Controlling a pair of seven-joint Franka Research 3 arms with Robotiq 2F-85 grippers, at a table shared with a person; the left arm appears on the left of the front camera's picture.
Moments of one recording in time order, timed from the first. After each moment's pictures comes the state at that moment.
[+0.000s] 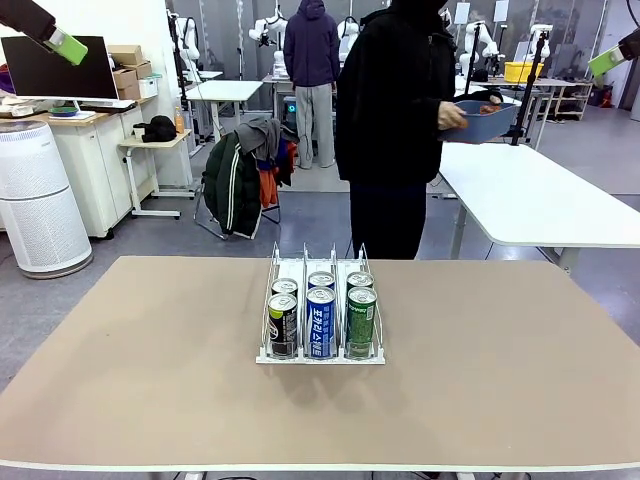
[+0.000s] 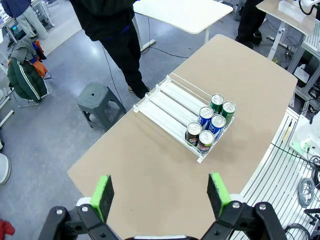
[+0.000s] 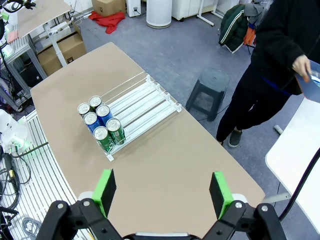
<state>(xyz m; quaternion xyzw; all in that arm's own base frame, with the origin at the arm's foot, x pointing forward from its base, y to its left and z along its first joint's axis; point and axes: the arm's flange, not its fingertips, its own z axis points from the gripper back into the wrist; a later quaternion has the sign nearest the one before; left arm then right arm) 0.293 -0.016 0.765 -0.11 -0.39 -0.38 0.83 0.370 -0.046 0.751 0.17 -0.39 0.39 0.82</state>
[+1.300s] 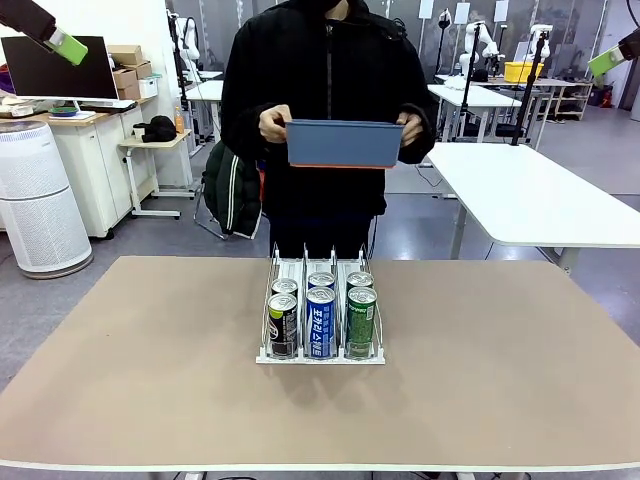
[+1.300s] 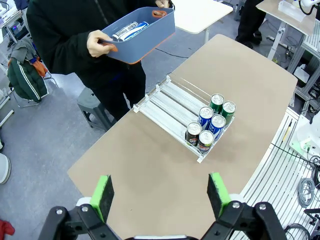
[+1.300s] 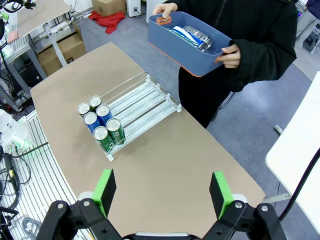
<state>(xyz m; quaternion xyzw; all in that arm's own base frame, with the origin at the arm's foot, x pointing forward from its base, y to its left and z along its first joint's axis) 0.293 -0.016 0.765 -0.11 -0.39 -0.38 0.83 0.370 -0.046 0.751 0.17 -0.39 0.39 0.82</state>
